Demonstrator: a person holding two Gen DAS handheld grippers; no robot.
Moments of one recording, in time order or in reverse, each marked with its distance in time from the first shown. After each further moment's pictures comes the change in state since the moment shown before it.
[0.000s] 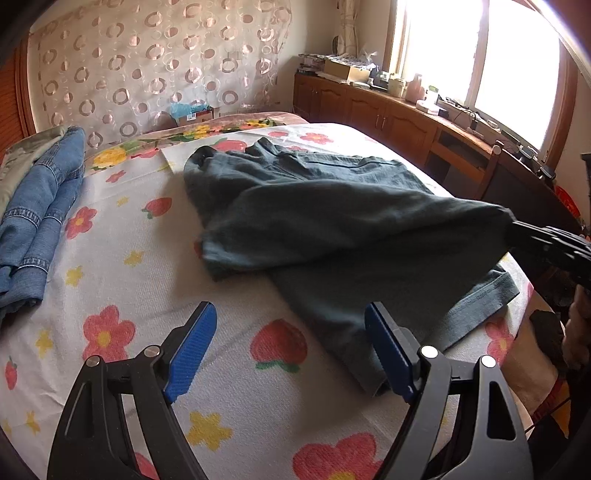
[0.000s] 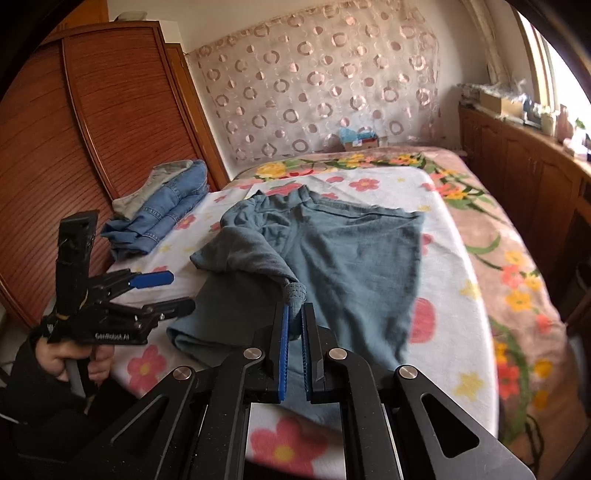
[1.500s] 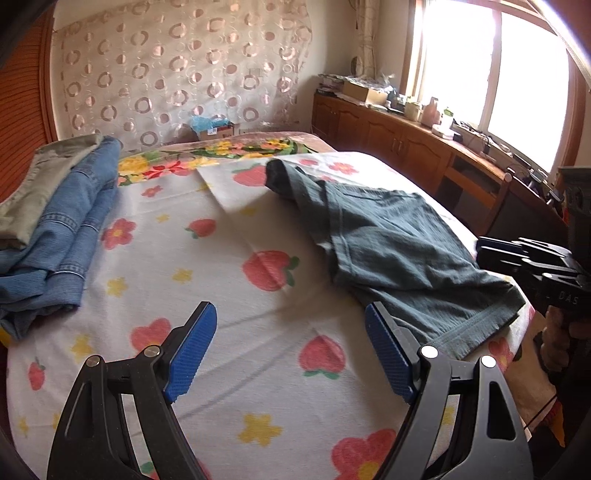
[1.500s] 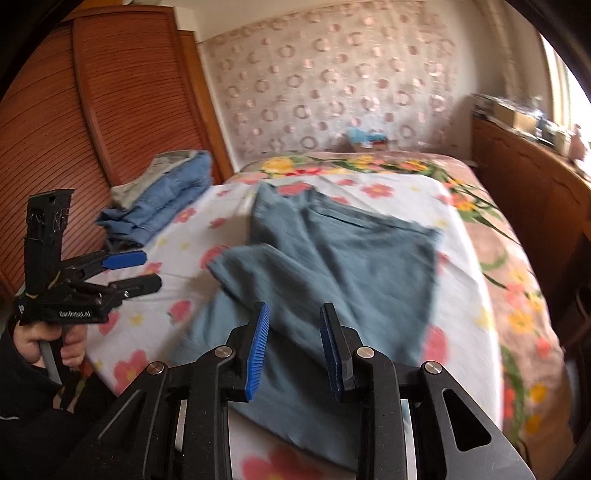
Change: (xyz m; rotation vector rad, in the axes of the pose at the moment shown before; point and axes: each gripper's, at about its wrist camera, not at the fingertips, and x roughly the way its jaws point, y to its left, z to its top) left arm -0.030 0.030 0.008 -0.053 -0.081 0.052; right arm 0.044 0.020 0.022 -0.090 0.037 0.076
